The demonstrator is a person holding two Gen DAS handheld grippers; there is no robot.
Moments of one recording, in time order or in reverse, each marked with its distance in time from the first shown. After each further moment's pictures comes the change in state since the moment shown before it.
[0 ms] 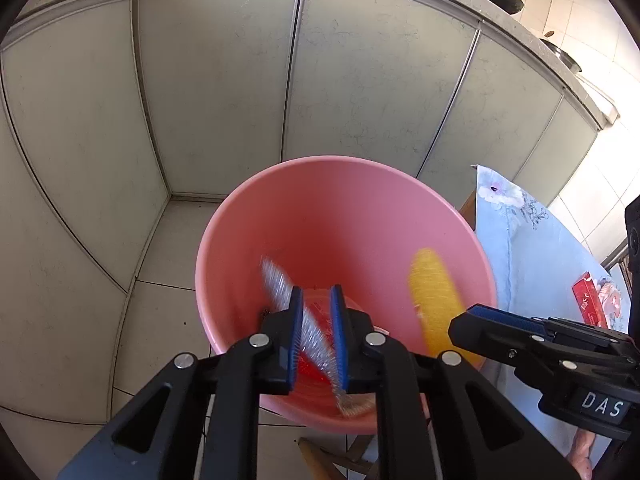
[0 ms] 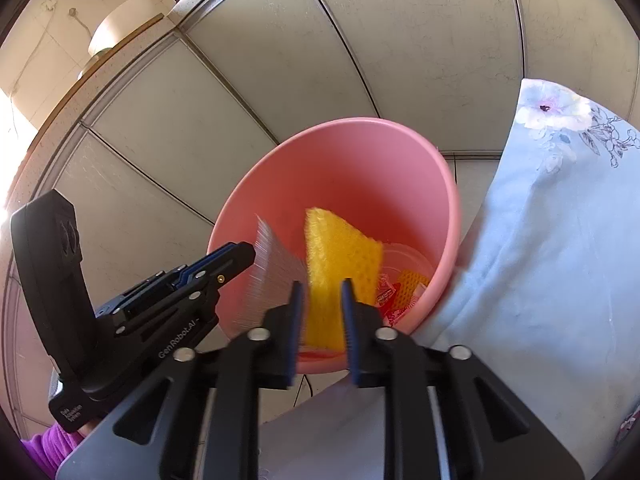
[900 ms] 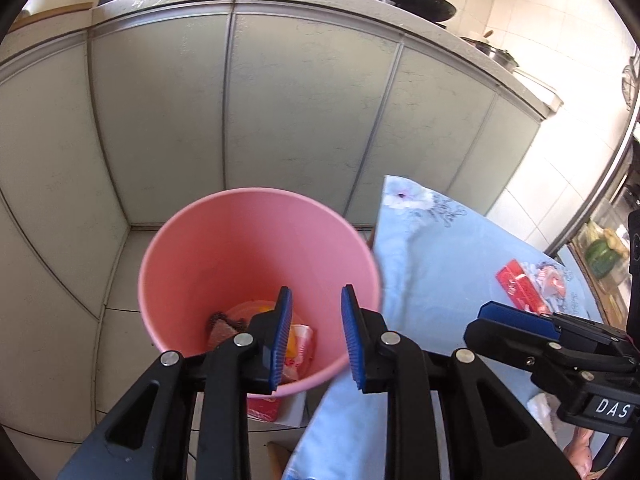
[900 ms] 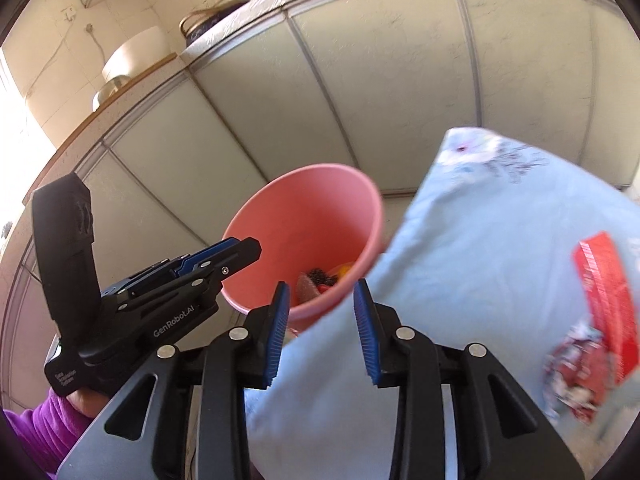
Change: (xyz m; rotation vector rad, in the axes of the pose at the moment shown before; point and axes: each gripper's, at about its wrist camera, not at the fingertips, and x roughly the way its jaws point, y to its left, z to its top) left arm -0.060 -0.058 -0.004 0.098 -0.061 -0.165; right arm -0.113 -0.012 -0.040 -0.018 -0.177 -0.074
